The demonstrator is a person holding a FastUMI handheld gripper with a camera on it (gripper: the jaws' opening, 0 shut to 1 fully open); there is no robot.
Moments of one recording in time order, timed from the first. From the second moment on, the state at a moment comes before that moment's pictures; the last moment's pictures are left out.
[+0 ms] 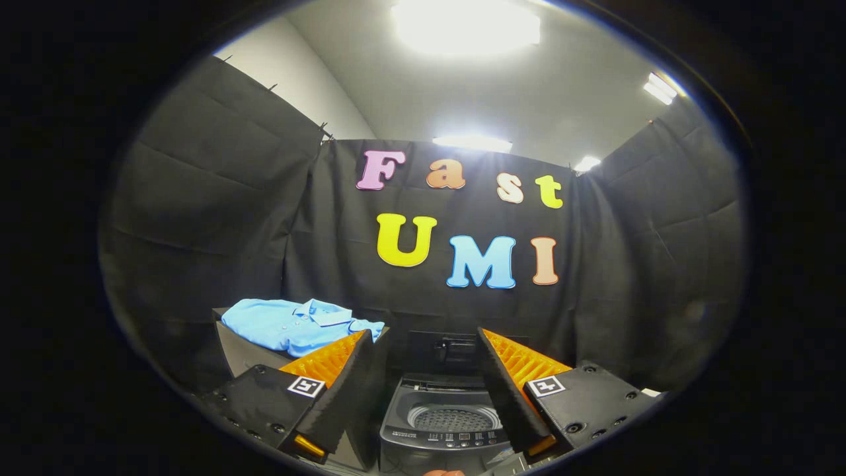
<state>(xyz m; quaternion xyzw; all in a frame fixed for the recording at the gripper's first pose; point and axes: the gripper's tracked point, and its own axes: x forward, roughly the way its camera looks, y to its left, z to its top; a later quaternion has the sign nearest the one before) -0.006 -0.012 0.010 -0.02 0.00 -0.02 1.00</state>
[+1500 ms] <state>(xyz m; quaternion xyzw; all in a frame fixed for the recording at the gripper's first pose) 0.159 0.104 0.058 0.03 0.17 0.12 0.98</state>
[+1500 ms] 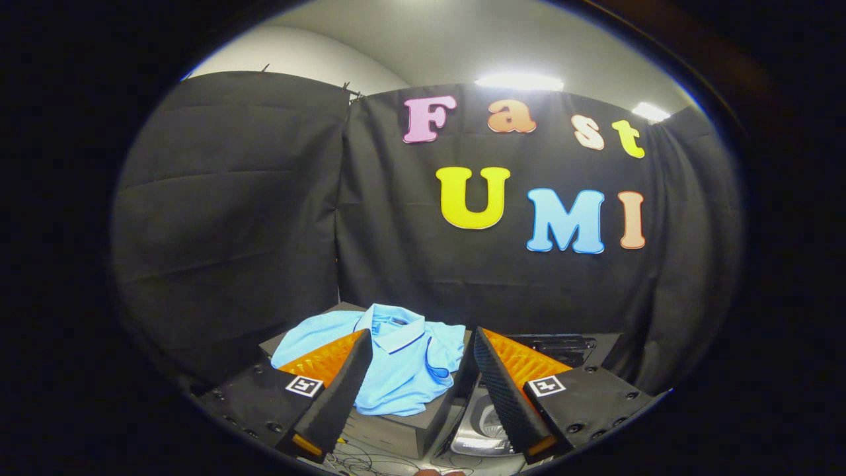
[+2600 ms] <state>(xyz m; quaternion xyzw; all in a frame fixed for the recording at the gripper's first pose) 0.286 0.244 -0.084 0.05 0.39 0.17 0.91</state>
